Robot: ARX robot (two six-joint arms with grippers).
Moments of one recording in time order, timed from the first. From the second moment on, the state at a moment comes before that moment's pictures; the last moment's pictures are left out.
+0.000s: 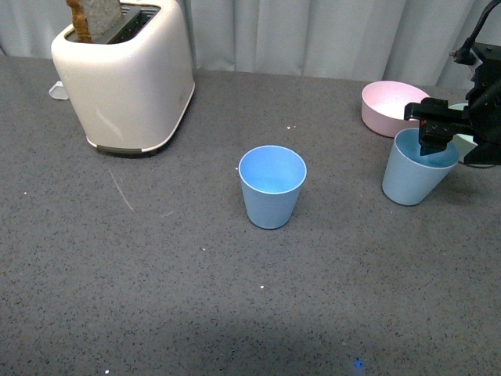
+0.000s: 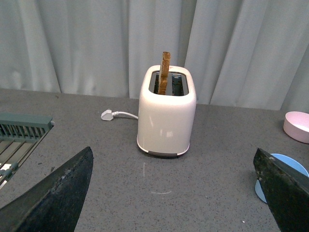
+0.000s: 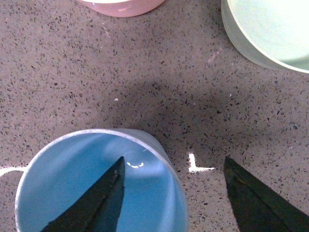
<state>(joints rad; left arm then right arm) 0.00 0.00 0.02 0.00 0.00 -0.01 0.05 2.13 1.27 -0.22 0.05 0.24</state>
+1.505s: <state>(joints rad) 0.00 0.00 0.02 0.00 0.00 -0.01 0.34 1.96 1.25 -0.30 -0.29 0.35</state>
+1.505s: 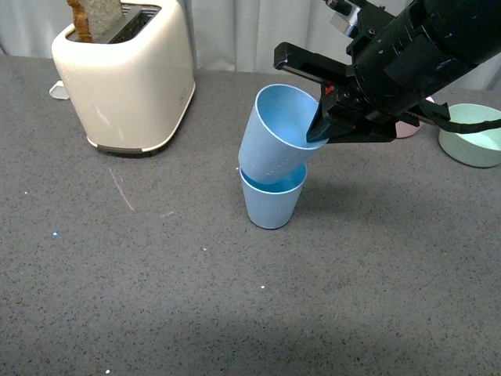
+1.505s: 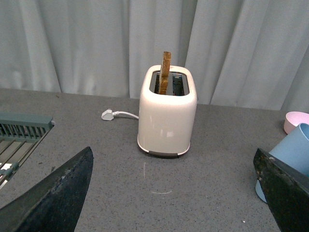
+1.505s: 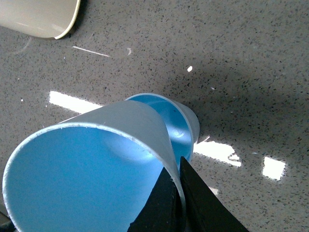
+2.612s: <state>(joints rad) 0.00 0.00 0.02 0.00 0.00 -0.01 0.13 1.34 0.20 1.13 0.13 0.00</state>
